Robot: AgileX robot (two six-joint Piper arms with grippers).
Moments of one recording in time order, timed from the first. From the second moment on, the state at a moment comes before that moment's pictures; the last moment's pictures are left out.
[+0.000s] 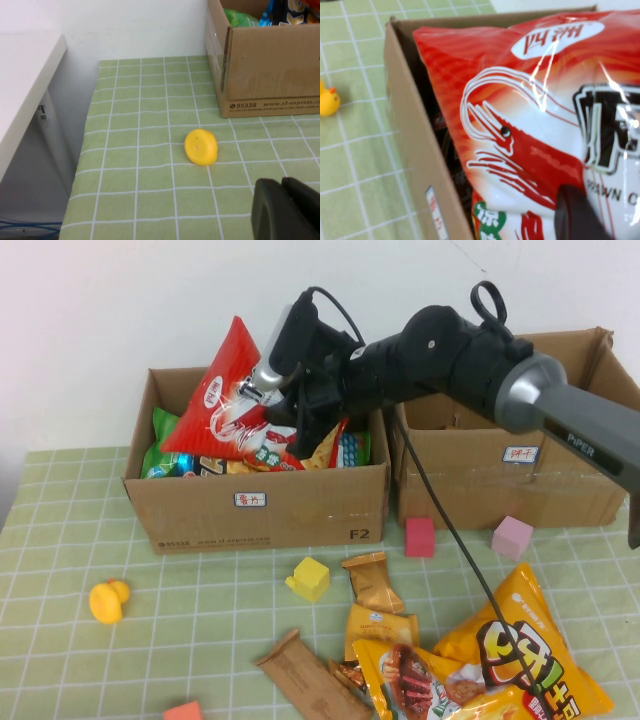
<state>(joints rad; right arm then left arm) 0.53 2.36 -2.13 0.69 0.62 -1.23 0.04 -0.01 0.02 0.00 0.35 -0.06</state>
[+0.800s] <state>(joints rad) 0.53 2.40 -2.15 0.56 0.65 -1.01 0.04 -0.01 0.02 0.00 0.35 -0.06</state>
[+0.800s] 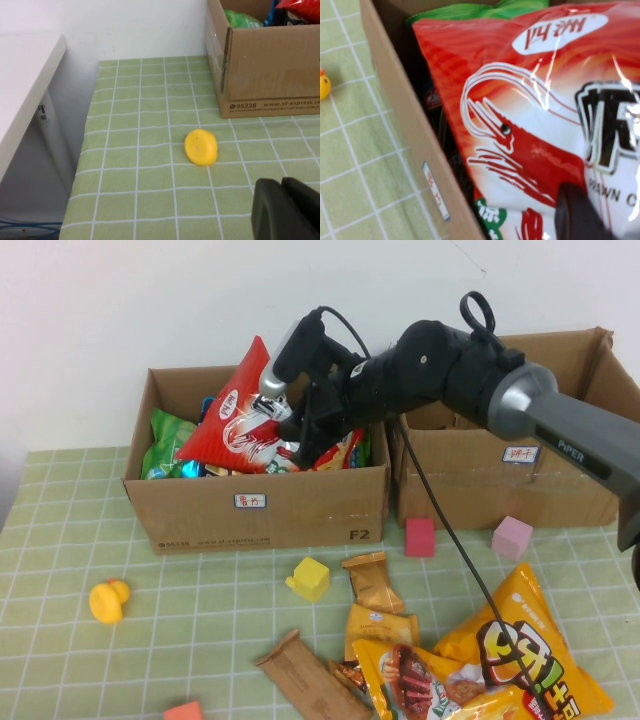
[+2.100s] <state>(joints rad) 0.26 1.65 -2.11 0.45 1.30 -0.74 0.04 -0.01 0.02 0.00 0.35 -0.06</state>
